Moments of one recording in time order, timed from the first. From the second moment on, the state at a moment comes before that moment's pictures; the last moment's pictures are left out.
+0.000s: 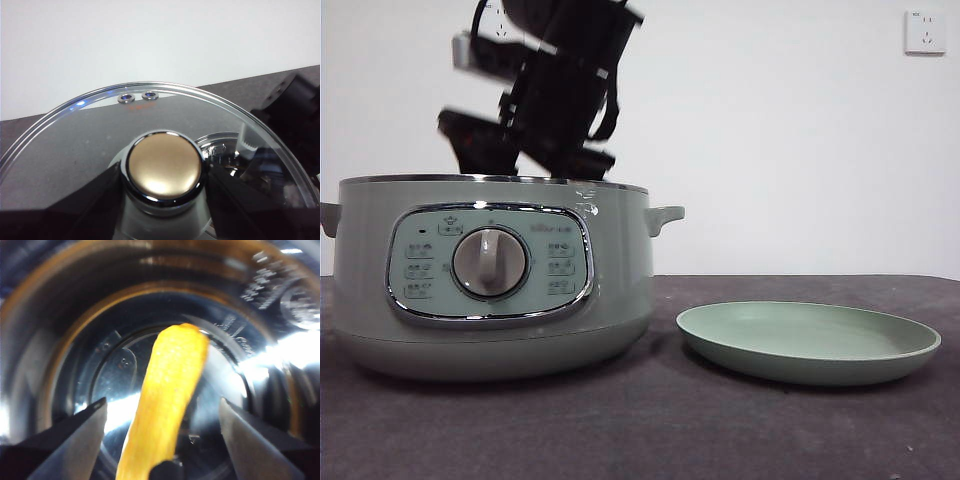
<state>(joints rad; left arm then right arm) -0.43 0.55 1.11 -0.80 -0.31 -0.02 0.83 2.14 1.87 -0.73 -0.07 -0.17</state>
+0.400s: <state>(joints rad) -0.43 0.57 1.11 -0.85 -0.31 -0.02 0.84 2.19 1.87 -0.72 -0.07 -0.17</state>
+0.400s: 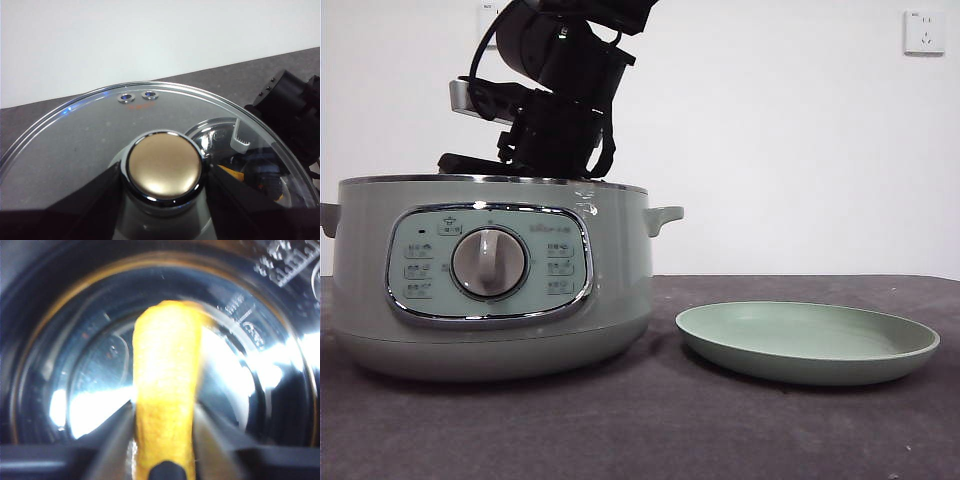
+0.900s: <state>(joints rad) -0.43 0.66 1.11 -0.82 -0.31 -0.02 0.82 1.91 1.88 -0.88 -0.01 -0.13</state>
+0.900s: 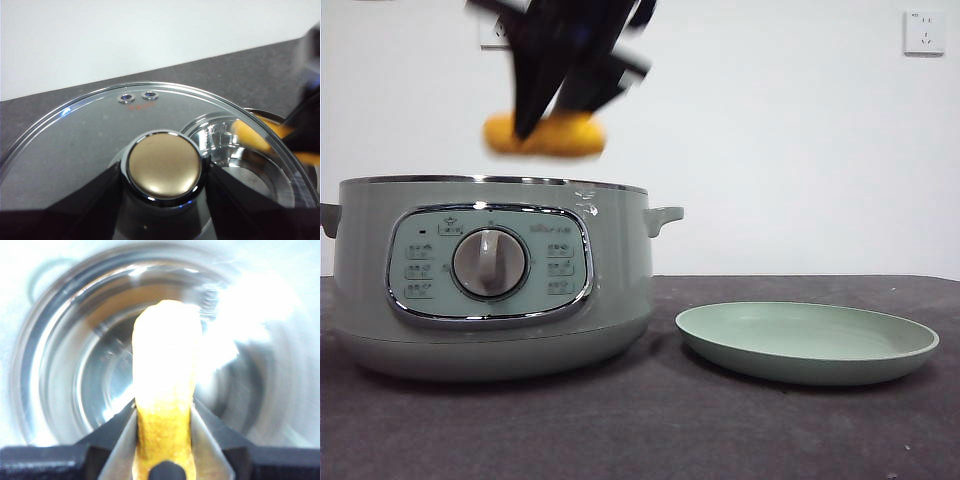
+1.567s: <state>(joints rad) -0.43 0.89 1.11 -0.65 -0.12 -0.01 0.61 1.75 1.76 -1.36 0.19 0.09</state>
